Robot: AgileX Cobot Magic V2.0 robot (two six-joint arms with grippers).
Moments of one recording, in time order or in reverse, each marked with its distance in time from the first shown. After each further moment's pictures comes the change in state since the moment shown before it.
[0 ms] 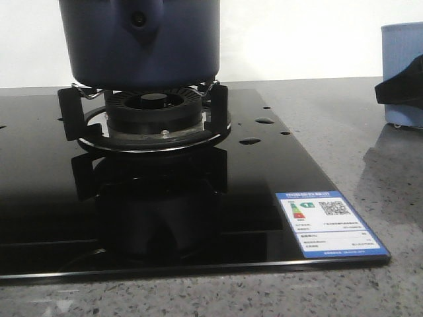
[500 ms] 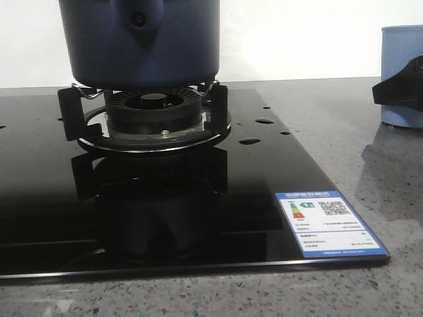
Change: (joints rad) left arm 0.000 0.000 0.000 0.000 0.000 0.000; right arm 0.000 0.033 0.000 0.058 -0.028 -0.023
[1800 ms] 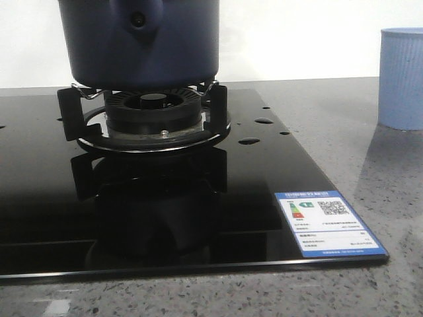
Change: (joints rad) left arm -0.134 0.132 0.000 0.000 -0.014 0.000; right arm 0.000 -0.647 0.295 0.002 0.229 0.152
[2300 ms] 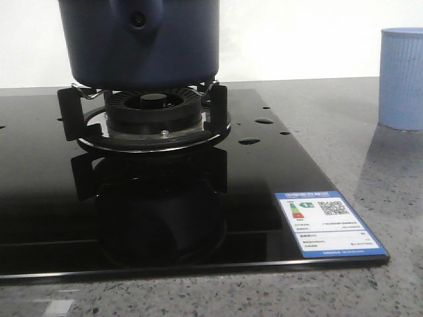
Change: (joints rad) left arm -0.038 0.082 0.000 0.000 -0.022 0.000; right arm 0.000 -0.071 0.009 0.001 0.059 0.020
